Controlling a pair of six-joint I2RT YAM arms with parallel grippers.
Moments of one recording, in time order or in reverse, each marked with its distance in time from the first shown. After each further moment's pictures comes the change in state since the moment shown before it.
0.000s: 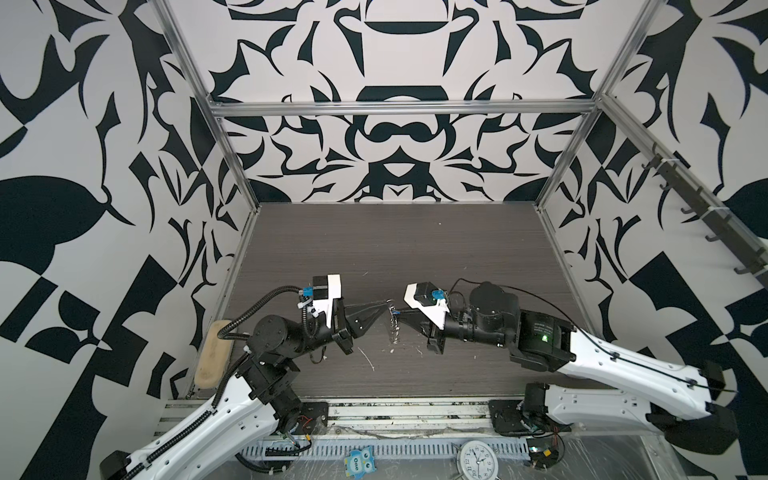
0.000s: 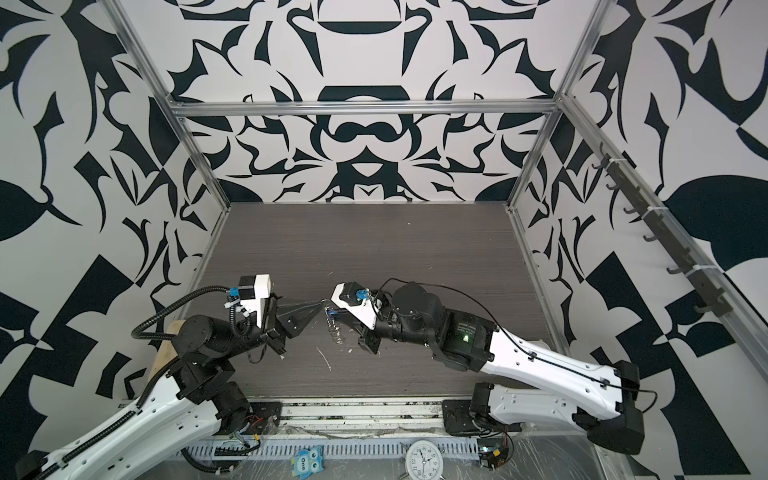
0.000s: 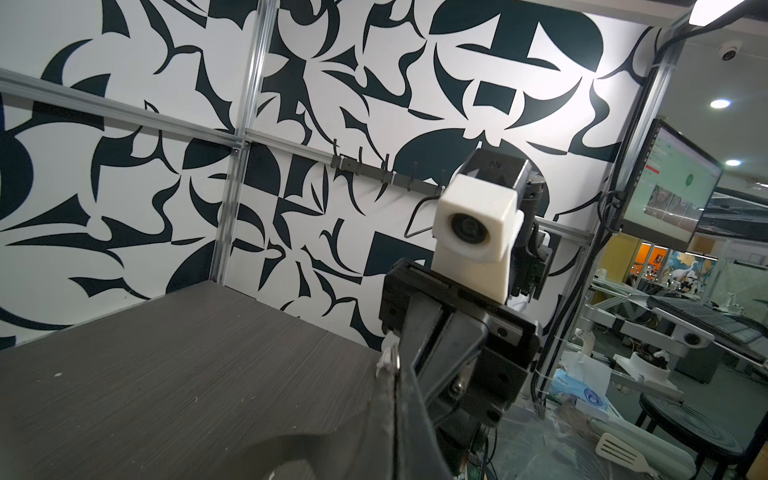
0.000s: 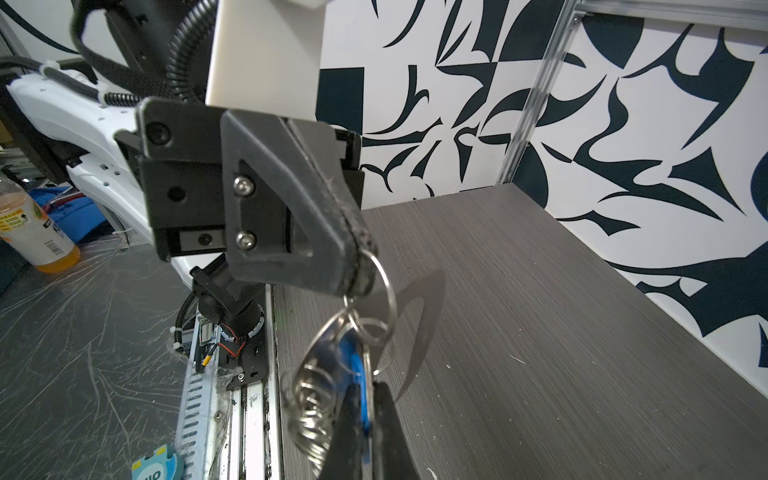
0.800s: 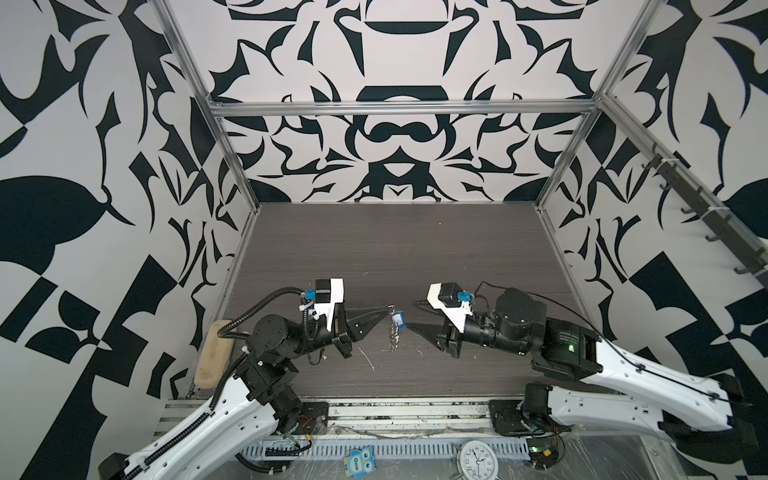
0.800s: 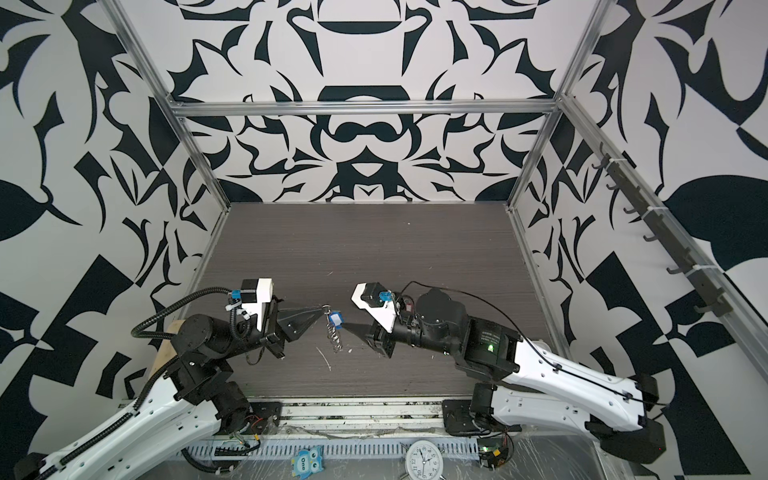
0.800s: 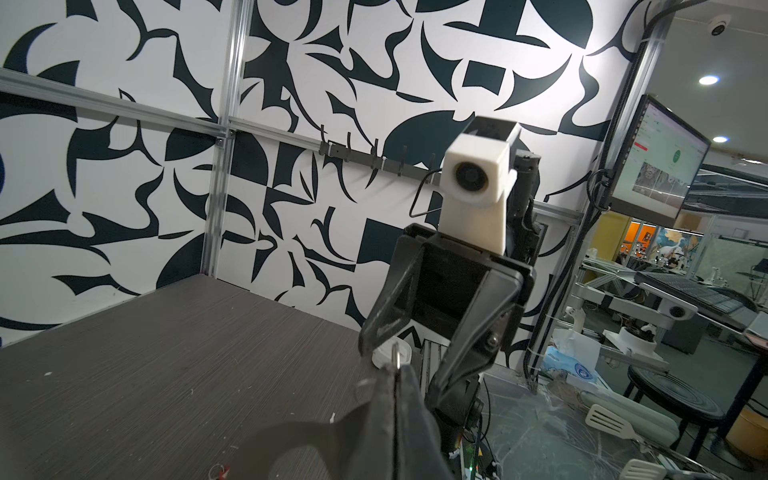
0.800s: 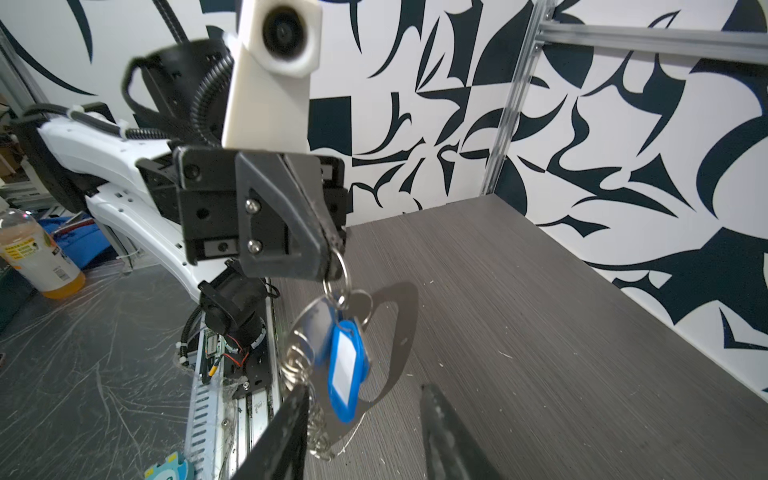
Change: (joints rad) left arm -0.002 0.008 0.009 -0.027 0.061 0.025; right arm 0.006 -0.113 -0.010 -0.016 0.022 0.033
